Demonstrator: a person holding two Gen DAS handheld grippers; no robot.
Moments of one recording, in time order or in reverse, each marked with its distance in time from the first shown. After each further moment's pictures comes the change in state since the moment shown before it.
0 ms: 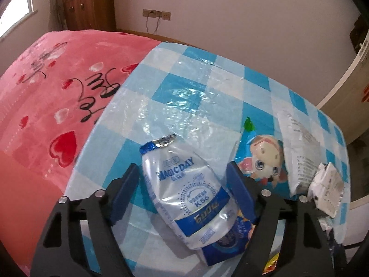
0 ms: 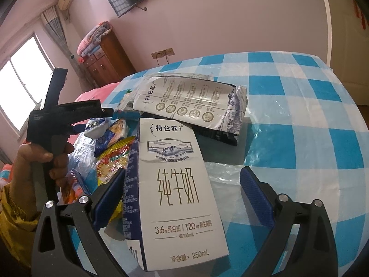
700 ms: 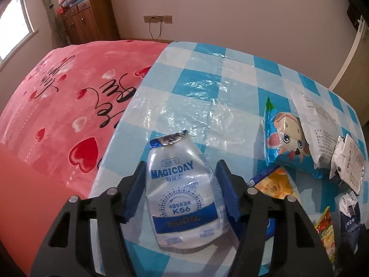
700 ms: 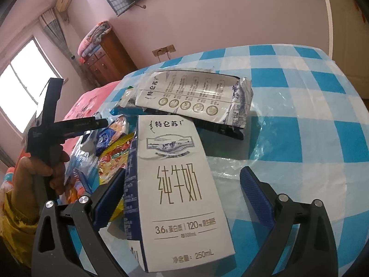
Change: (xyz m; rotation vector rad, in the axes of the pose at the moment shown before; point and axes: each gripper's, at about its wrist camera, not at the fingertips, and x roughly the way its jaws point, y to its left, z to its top) left arm -0.007 0.010 -0.014 0.092 -0.018 0.084; right arm 0.005 0.001 -0.002 0.022 0.024 0.026
